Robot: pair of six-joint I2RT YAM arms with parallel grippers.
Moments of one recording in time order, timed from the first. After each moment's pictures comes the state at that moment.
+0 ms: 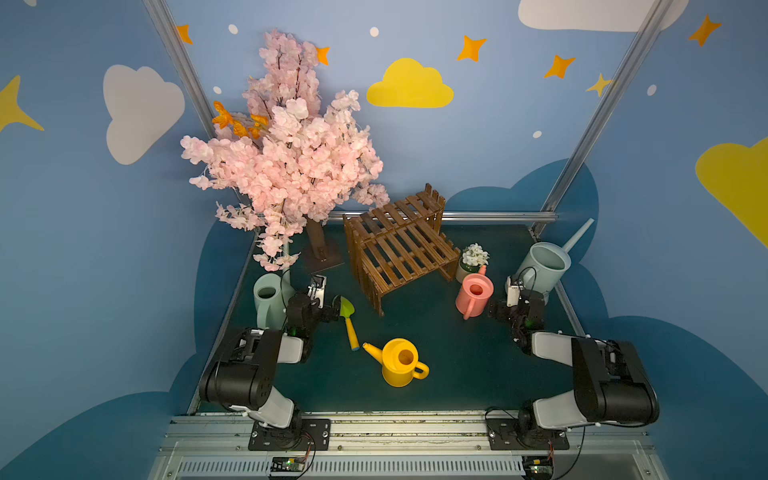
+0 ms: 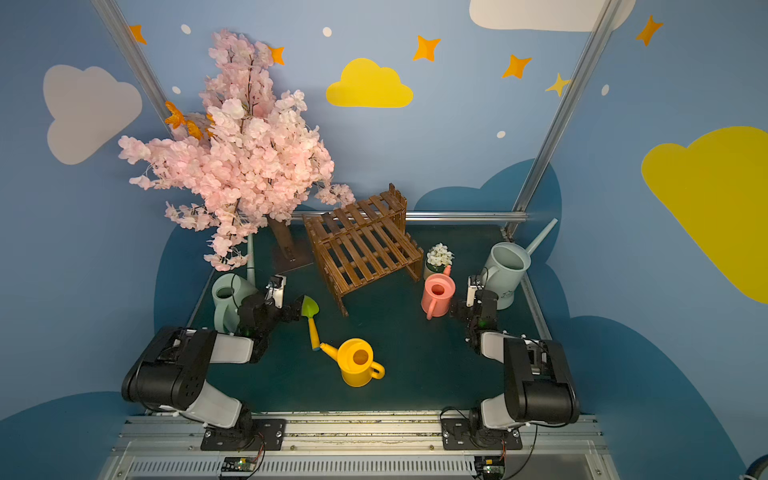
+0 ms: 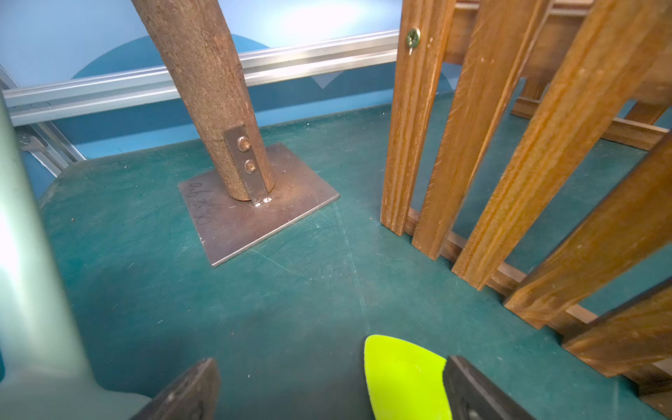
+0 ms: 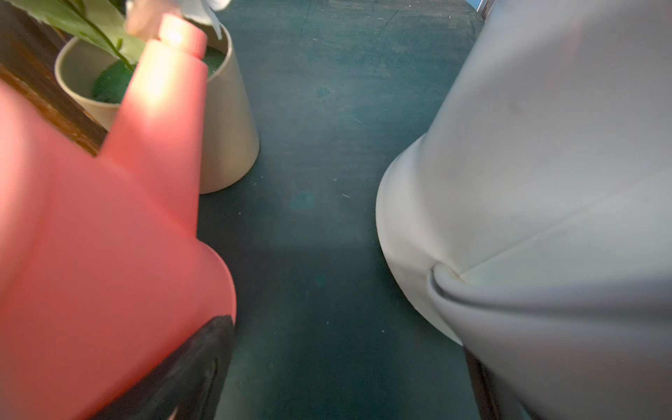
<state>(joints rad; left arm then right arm) -0.08 1.57 0.35 0.84 0.08 0.11 0.02 1.47 0.42 0.47 0.04 -0.05</state>
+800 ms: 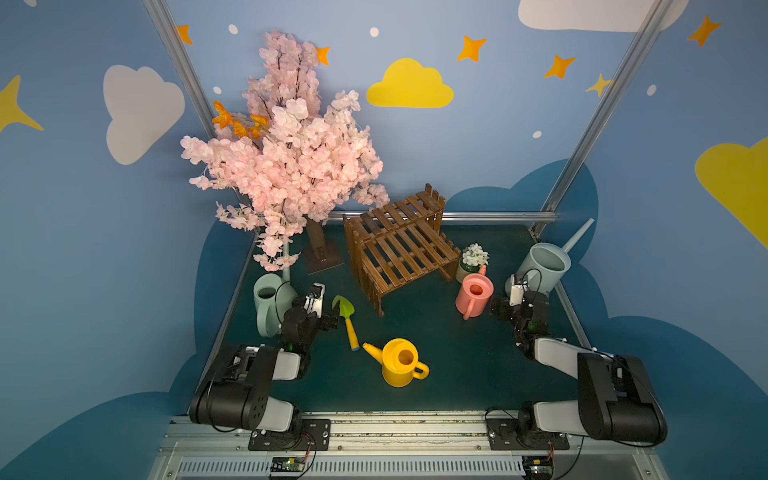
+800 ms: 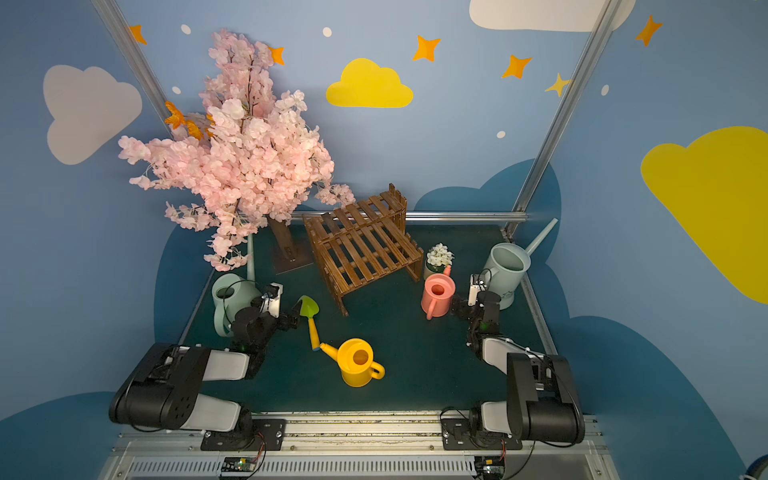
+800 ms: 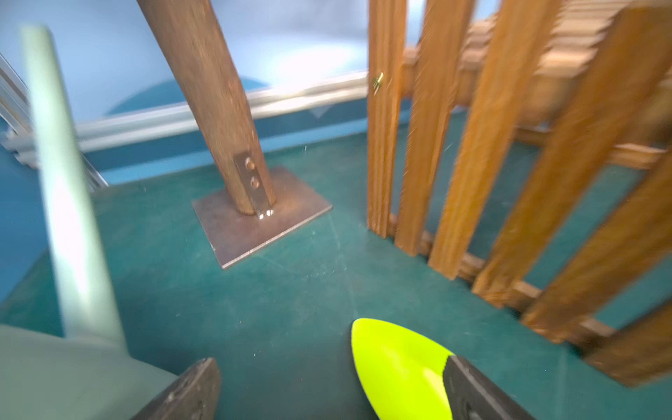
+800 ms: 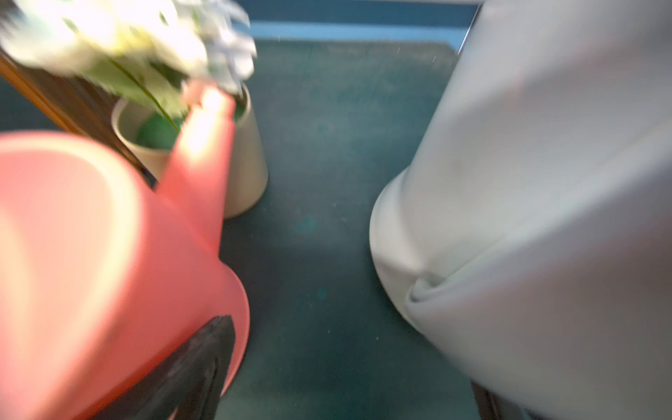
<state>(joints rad) -0.11 1.40 0.19 0.96 0.08 0.13 0.03 1.32 0.39 0.48 0.06 -0.03</state>
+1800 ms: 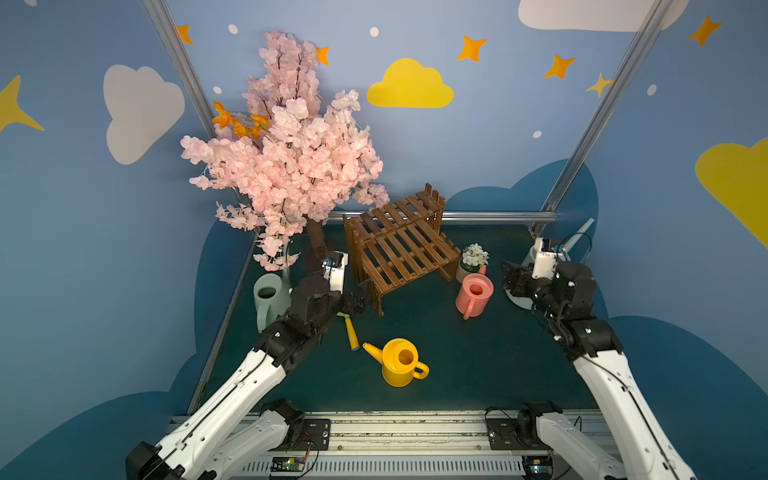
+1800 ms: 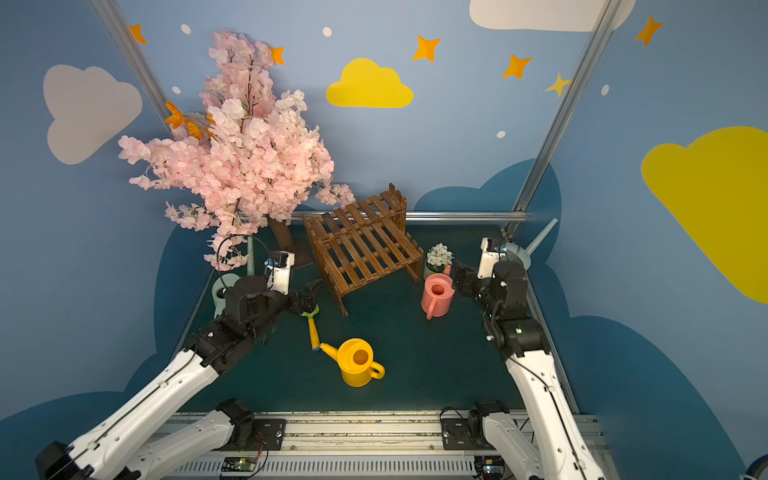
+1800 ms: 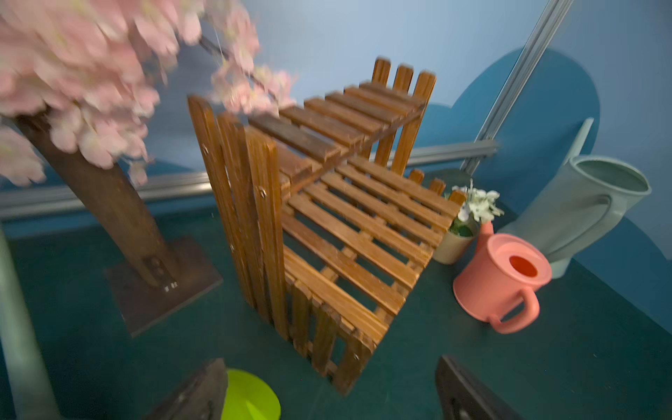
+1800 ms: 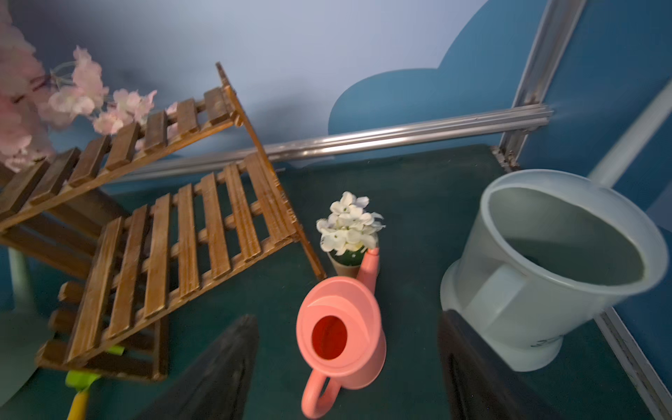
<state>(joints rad) -0.54 0.97 0.90 -0.35 -0.11 -0.23 0.22 0.99 1.06 -0.48 -0.03 0.21</state>
